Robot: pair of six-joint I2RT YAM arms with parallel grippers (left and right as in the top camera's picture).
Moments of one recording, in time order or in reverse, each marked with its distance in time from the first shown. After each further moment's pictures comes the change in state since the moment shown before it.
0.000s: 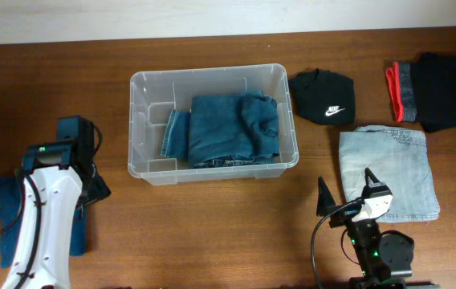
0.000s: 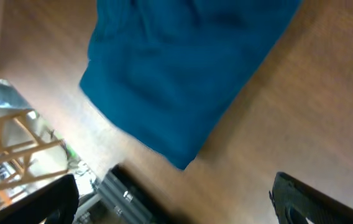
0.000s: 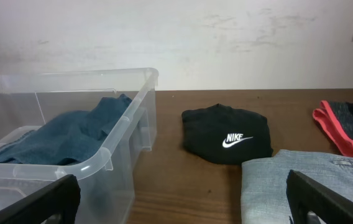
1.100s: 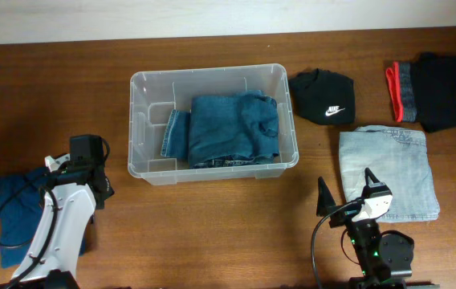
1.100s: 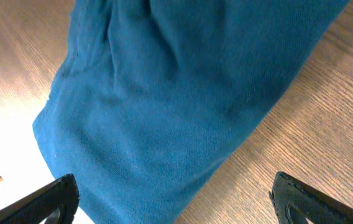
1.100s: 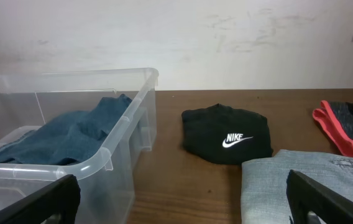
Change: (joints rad) left arm 0.008 0.000 -0.297 0.487 -0.098 0.006; right arm 0.000 0.000 0.000 0.000 0.000 0.000
